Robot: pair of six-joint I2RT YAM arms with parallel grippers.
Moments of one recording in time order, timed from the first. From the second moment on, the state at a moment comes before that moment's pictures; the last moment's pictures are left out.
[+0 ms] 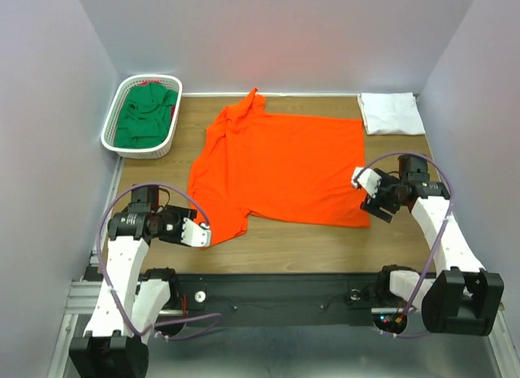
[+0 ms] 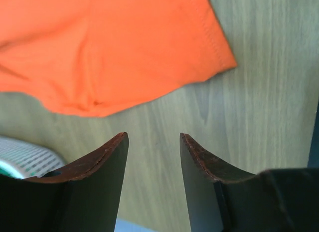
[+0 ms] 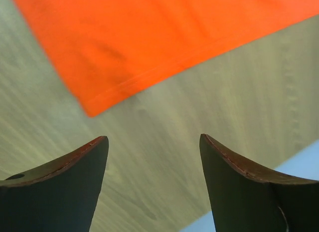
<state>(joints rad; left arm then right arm) 0.01 0.81 0.68 -1.07 0.50 1.74 -0.09 1.08 0.77 -0.79 -0.34 -1.20</state>
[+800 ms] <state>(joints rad) -0.16 1.85 1.21 -0.51 0.32 0.75 -0.04 1.97 1.41 -0.77 -0.29 -0.57</state>
